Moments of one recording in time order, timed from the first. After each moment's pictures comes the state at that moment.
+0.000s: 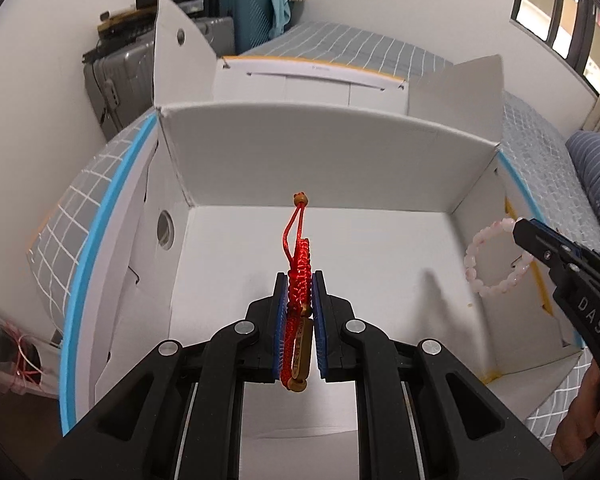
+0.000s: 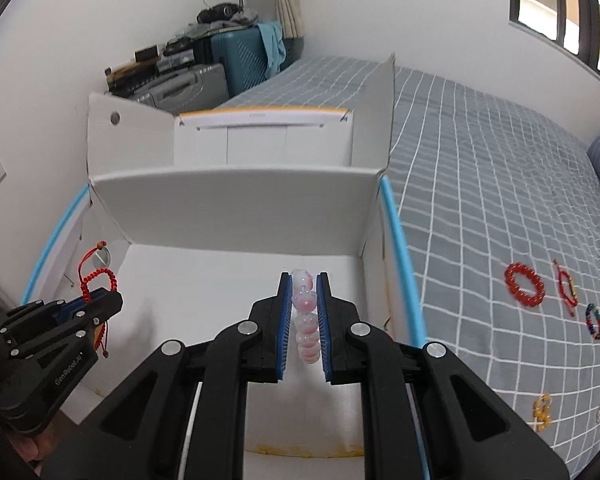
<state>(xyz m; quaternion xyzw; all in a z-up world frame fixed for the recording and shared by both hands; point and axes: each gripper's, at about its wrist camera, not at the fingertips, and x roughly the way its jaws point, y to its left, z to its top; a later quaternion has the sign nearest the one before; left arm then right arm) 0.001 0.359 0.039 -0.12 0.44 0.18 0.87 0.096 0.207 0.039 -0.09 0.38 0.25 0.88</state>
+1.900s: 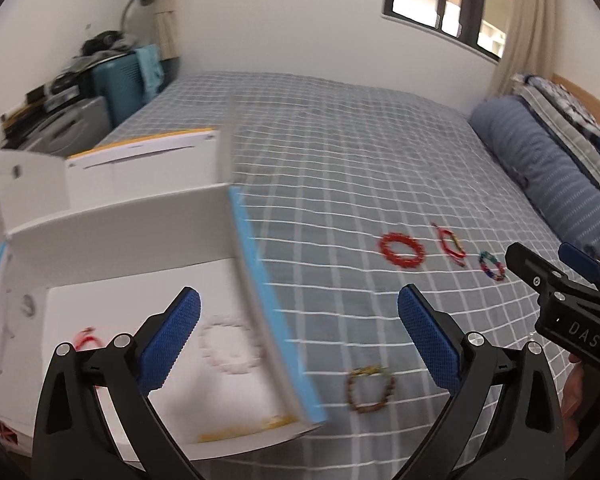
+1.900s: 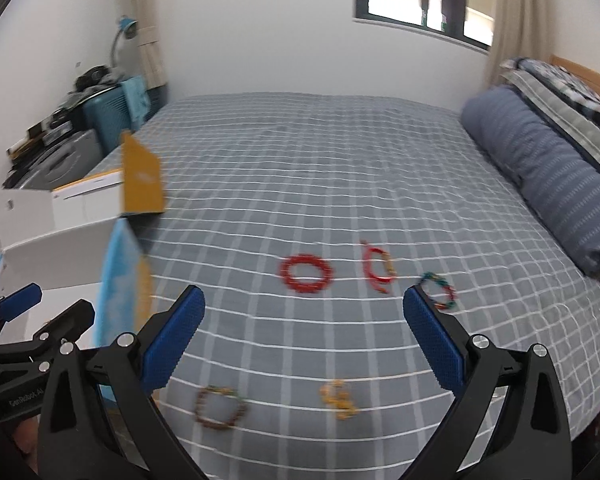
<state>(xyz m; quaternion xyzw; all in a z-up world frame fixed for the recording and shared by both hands) 0.073 0.145 0.090 -0.05 0.37 0.04 0.93 0.120 -0.062 0.087 -0.02 0.34 0.06 0.94</state>
